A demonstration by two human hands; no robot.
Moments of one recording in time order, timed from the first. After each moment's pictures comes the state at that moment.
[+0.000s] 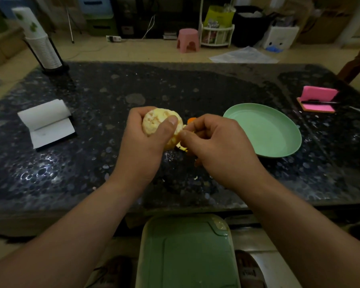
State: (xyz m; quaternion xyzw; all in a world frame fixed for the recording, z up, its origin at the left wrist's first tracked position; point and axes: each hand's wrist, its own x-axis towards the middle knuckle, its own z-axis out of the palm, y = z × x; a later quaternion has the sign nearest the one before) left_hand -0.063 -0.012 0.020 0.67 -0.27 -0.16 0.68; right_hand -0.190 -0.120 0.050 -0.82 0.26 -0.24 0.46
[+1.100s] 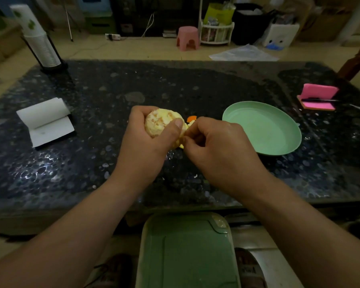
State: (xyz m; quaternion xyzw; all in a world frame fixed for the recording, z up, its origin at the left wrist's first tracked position) left_hand -0.066 -0.008 0.021 0.70 -0.30 -0.12 0.63; right_hand -0.193 -0.120 0.040 -0.90 0.20 -0.28 0.26
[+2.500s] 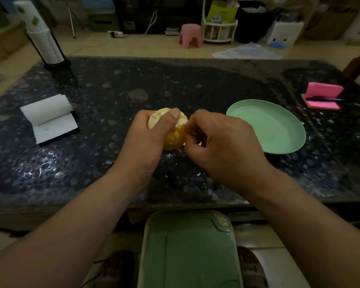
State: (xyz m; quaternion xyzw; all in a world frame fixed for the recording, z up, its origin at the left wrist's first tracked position) left_hand -0.064 -0.012 0.027 0.65 -0.20 -0.27 0.69; right_hand -0.192 -0.123 0.043 -0.94 0.12 -0.30 0.14
